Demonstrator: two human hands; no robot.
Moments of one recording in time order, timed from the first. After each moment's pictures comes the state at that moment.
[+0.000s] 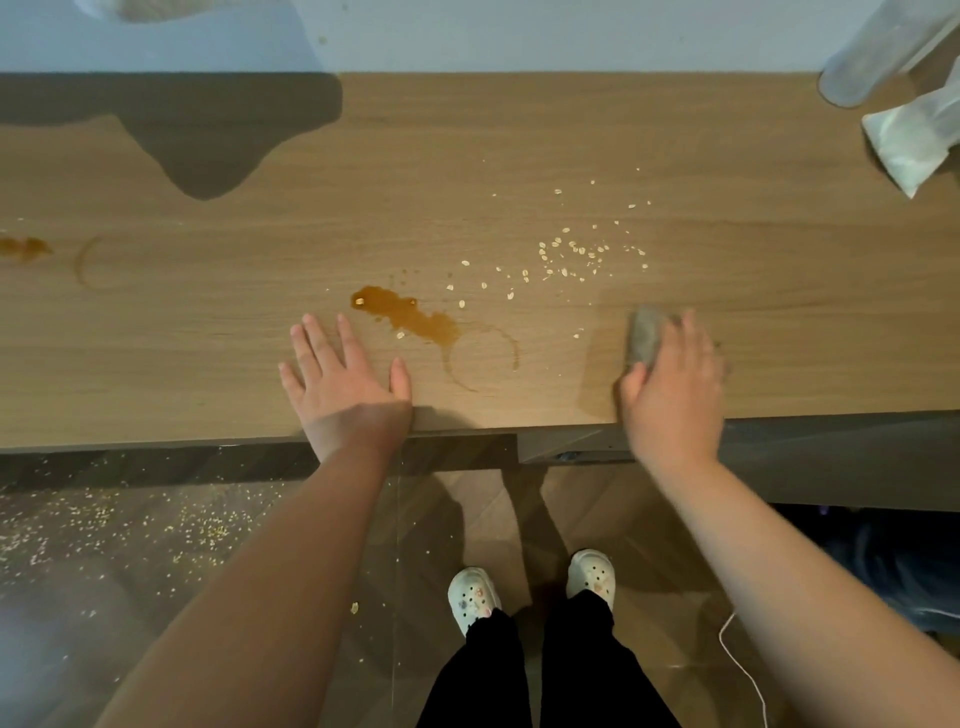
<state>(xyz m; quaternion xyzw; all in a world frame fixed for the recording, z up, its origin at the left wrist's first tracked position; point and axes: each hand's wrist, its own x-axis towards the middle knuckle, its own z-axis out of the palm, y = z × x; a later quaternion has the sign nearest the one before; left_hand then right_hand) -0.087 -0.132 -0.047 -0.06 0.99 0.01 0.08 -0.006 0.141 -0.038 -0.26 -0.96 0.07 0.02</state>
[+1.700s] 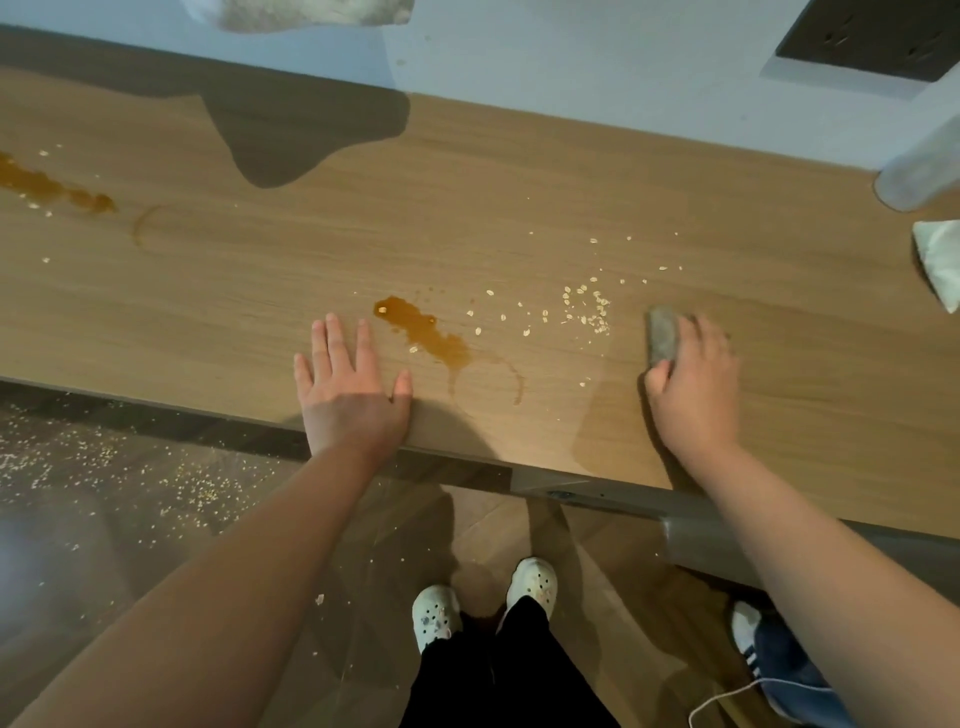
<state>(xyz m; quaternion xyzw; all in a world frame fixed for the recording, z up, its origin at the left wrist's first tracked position) -0.085 -0.129 -0.043 -0.07 0.99 0.04 0.08 -0.074 0.197 -0.031 -0.16 -0.98 0.11 -0.01</state>
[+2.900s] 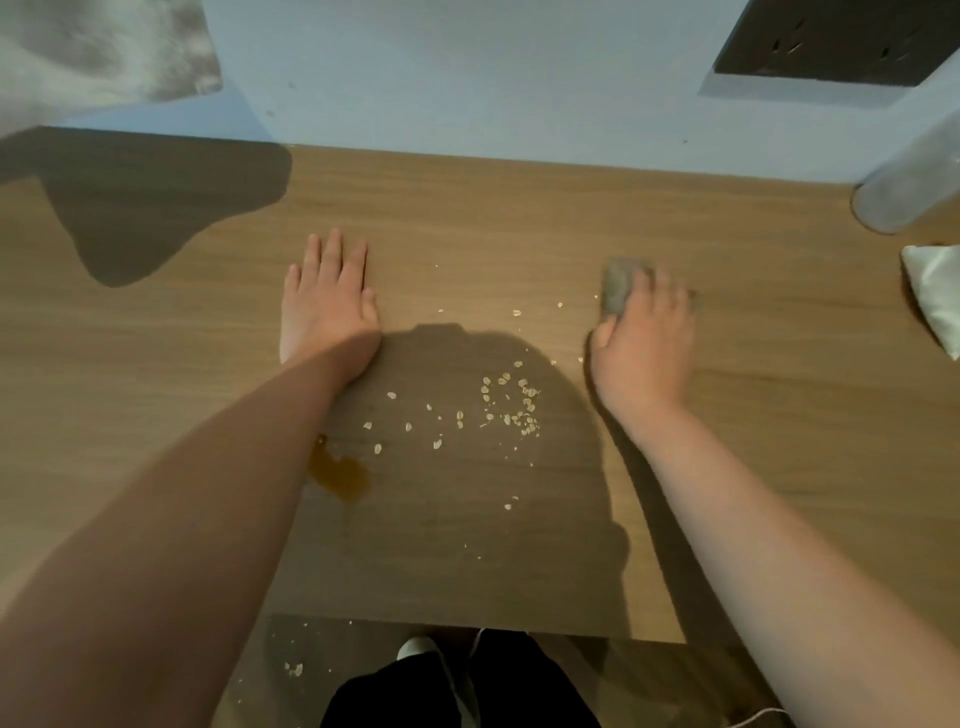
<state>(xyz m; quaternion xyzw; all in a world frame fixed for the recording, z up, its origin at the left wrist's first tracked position) -0.287 -0.045 -0.040 0.05 1.00 0.06 0.06 -0.206 0.228 -0.034 -0.21 -0.97 0.12 0.03</state>
